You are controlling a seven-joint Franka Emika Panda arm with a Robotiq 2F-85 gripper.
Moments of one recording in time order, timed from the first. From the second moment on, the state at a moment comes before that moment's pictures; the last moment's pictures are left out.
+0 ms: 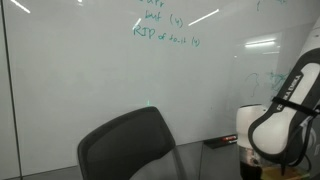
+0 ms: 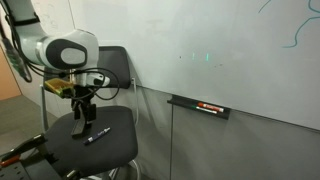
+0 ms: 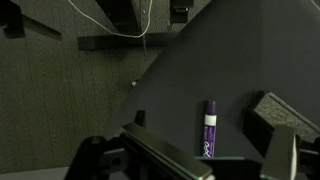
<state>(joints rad) 0.17 0.31 0.15 -2.61 0.12 2.72 0.22</state>
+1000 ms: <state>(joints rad) 0.42 0.76 0.04 -2.24 0.12 2.86 0.38</state>
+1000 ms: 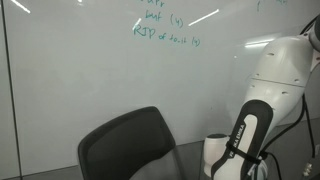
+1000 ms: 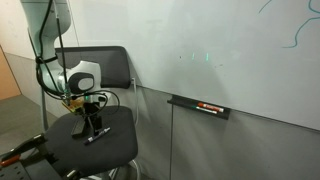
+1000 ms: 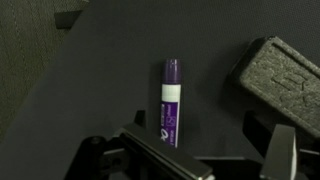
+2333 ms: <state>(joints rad) 0.61 0.83 -0.11 -2.23 0.08 2.97 0.44</state>
